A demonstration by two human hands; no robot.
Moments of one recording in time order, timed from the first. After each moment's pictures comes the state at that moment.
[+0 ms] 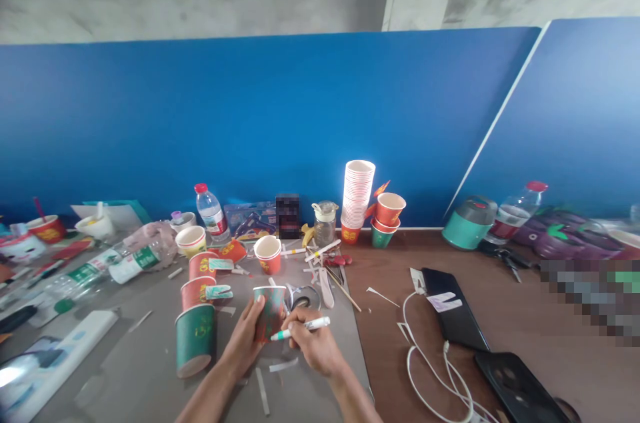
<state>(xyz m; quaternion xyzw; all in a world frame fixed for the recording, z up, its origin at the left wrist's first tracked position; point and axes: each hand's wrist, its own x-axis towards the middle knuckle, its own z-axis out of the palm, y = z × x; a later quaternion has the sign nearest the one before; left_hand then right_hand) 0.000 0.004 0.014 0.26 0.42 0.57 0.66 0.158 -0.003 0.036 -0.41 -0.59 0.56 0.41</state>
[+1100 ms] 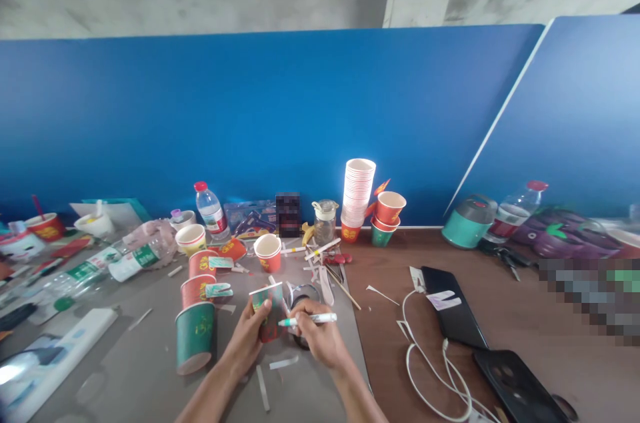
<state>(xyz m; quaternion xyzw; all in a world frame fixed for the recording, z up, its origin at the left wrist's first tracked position) 0.004 0.003 0.011 0.26 0.45 0.58 0.62 0.162 -0.001 0.034 -0.42 -0.59 0.54 0.44</state>
